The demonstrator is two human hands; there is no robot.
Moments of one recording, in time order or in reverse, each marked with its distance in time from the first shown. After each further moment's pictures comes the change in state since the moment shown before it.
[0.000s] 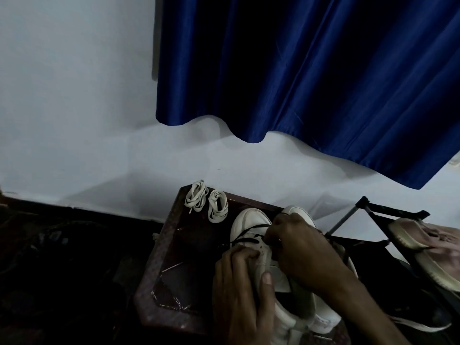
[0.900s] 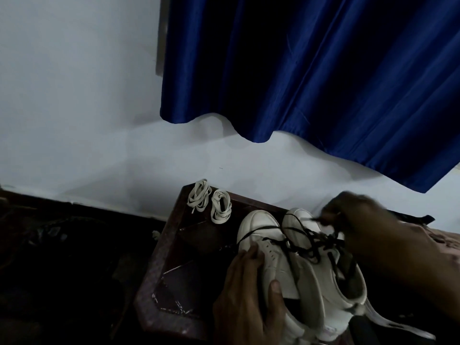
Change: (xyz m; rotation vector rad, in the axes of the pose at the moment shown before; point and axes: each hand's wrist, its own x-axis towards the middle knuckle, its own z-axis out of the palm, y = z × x) left_hand -0.002 -0.009 0.005 0.009 -0.045 0.094; right_hand -0.012 0.038 -0.059 0.155 0.012 0.199
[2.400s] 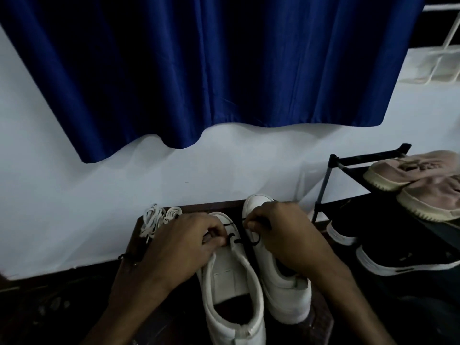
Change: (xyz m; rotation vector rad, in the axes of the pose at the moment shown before) left_hand 0.131 0.051 -0.014 0.586 -0.817 0.173; right_hand 0.006 0.054 0.078 0.368 0.244 -0.087
